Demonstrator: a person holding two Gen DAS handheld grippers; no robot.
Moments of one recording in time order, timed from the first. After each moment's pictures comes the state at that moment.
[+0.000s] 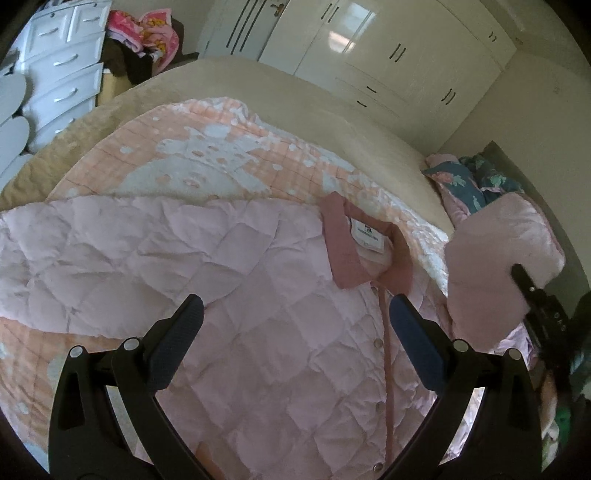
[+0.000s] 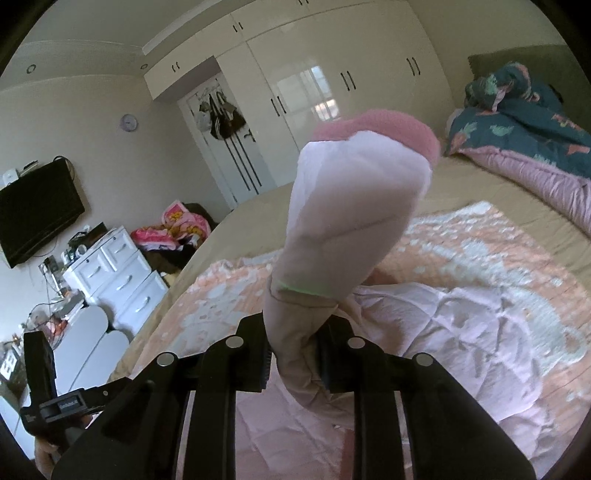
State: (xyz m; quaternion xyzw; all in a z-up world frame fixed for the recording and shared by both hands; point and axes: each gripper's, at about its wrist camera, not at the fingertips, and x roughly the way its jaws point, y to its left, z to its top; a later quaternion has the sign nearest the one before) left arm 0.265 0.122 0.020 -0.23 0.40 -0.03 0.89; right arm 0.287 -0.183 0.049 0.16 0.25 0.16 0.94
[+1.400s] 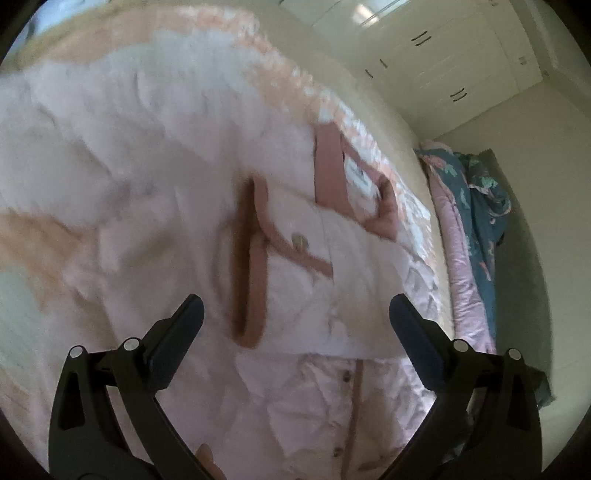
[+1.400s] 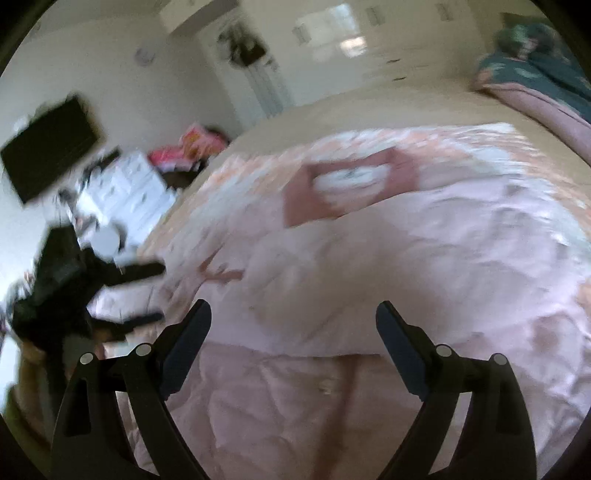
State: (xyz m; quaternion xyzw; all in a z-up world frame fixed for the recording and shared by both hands) left arm 0.265 0.087 -0.067 -0.36 0.47 -0.08 0.81; right arm 0.215 -0.170 -0.042 0.13 0.36 0.21 0.90
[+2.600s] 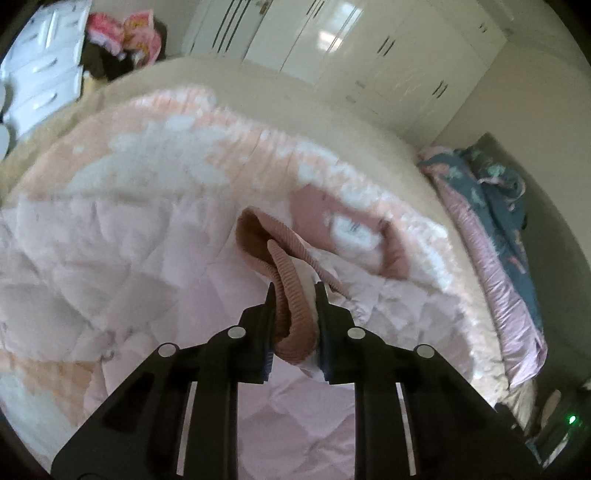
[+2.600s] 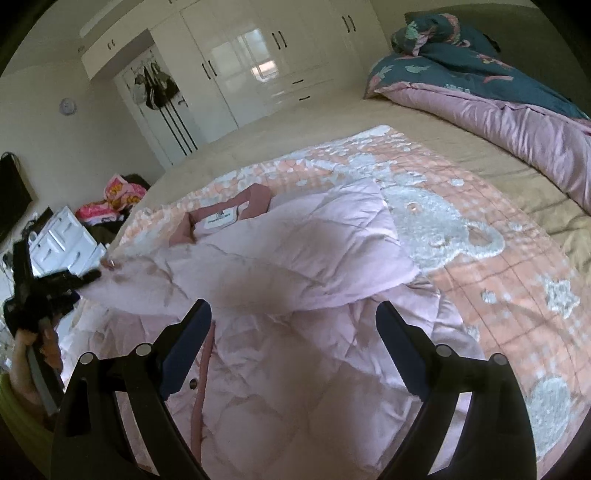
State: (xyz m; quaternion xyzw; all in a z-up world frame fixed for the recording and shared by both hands) left arm 0.318 0.074 -0.034 -0.22 0.41 -0.04 0.89; right arm 0.205 -0.291 -0.041 0.16 0.36 0.05 0.92
